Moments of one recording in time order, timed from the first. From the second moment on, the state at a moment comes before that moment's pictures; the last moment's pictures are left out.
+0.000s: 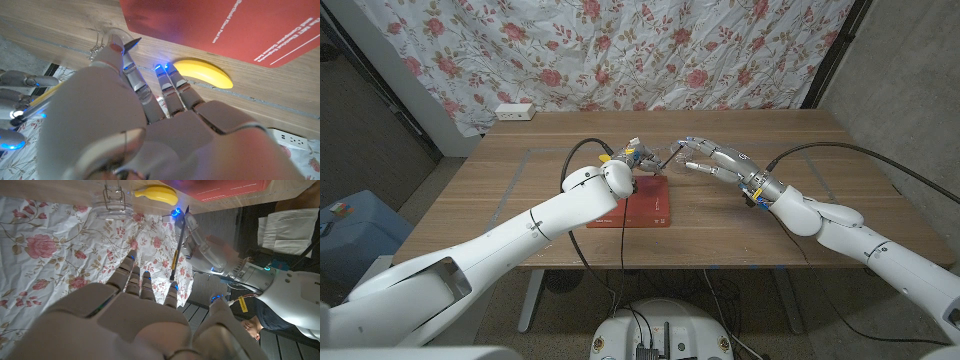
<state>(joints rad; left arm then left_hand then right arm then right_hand) 0.58 0.59 0.88 -2.10 -0.05 1.04 0.33 1.16 0.04 0.28 -0.17 0.18 1.15 -0.14 0.25 0.21 1.21 -0.22 0.19 0.19 0.59 -0.06 0.18 0.17 0.46 -0.05 0.21 0.18 -0.82 -0.79 -0.54 -1.42 -0.54 0.75 -0.37 0.07 0.10 0.33 -0.07 0.21 0.08 -0.22 0.19 0.18 0.10 0.14 0.19 0.18 0.04 0.15 0.21 0.27 0.29 0.09 0.19 0.17</state>
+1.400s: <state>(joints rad) 0.58 0.58 0.88 -2.09 -0.04 1.03 0.32 1.16 0.05 0.28 -0.17 0.18 1.15 -0.14 0.25 0.21 1.21 -0.22 0.19 0.19 0.59 -0.06 0.18 0.17 0.46 -0.05 0.21 0.18 -0.83 -0.77 -0.52 -1.39 -0.50 0.79 -0.38 0.06 0.09 0.34 -0.07 0.21 0.09 -0.22 0.19 0.18 0.09 0.13 0.19 0.18 0.04 0.14 0.21 0.27 0.29 0.09 0.19 0.17</state>
